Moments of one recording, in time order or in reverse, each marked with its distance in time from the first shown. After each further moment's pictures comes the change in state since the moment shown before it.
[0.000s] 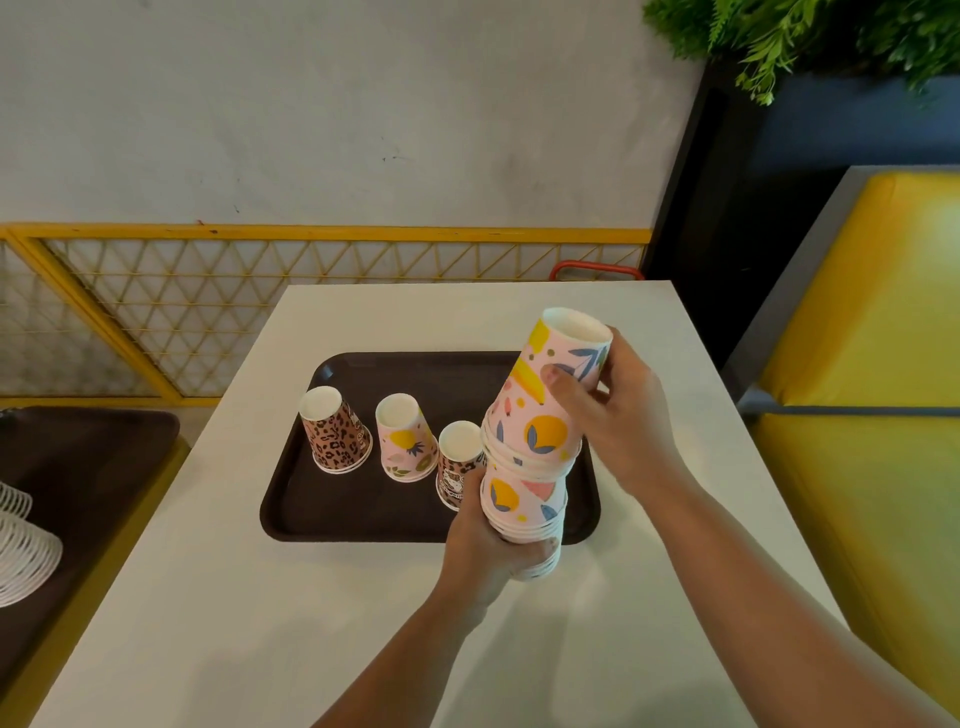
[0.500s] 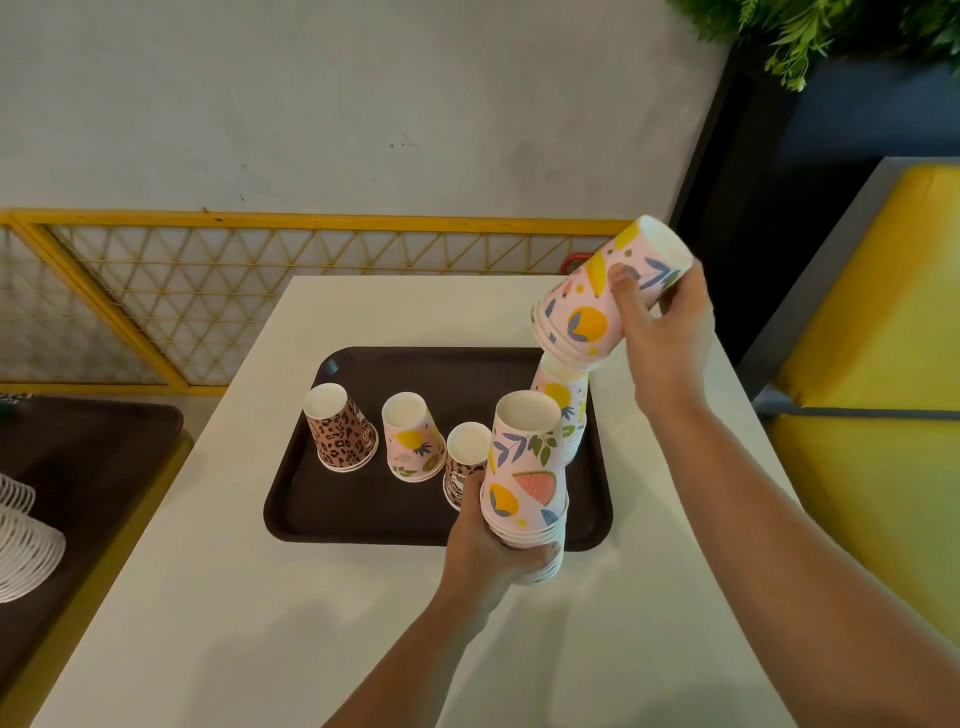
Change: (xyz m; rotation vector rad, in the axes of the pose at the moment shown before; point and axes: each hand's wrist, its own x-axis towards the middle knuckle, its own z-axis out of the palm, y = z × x) left_hand 0.003 -0.002 -0.006 -0.040 0.009 0.002; right_hand 0.069 0.015 -0.001 0.124 0.399 -0.023
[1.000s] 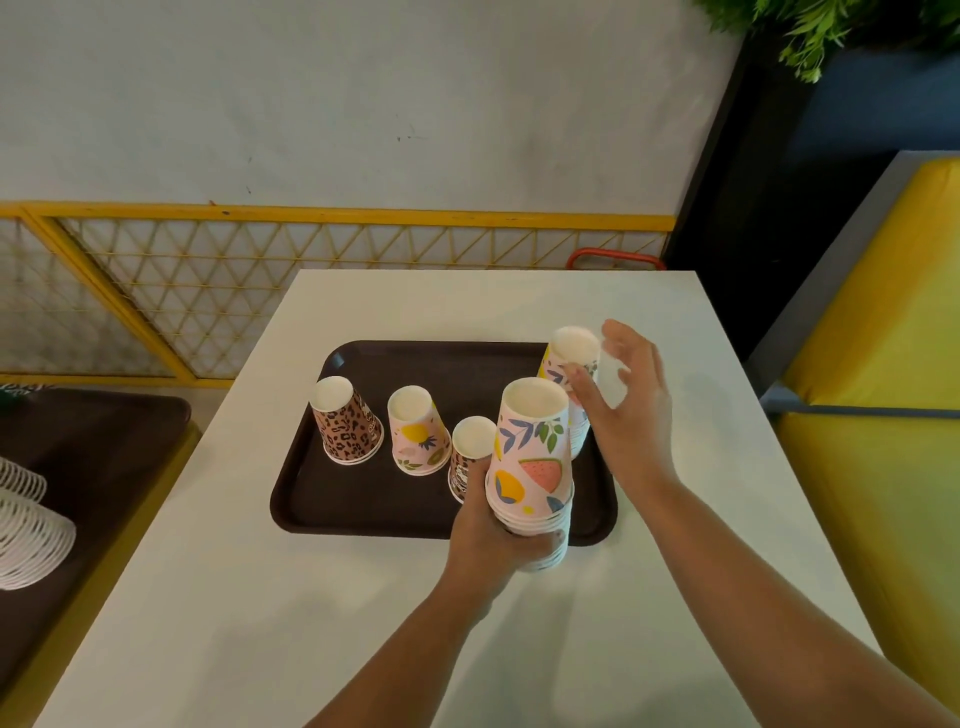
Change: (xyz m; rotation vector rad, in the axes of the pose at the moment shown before) left_hand 0.001 0.009 -0.001 0.010 -0.020 0.027; right_hand -0.055 0.045 -0.011 -0.320 -0.221 -0.070
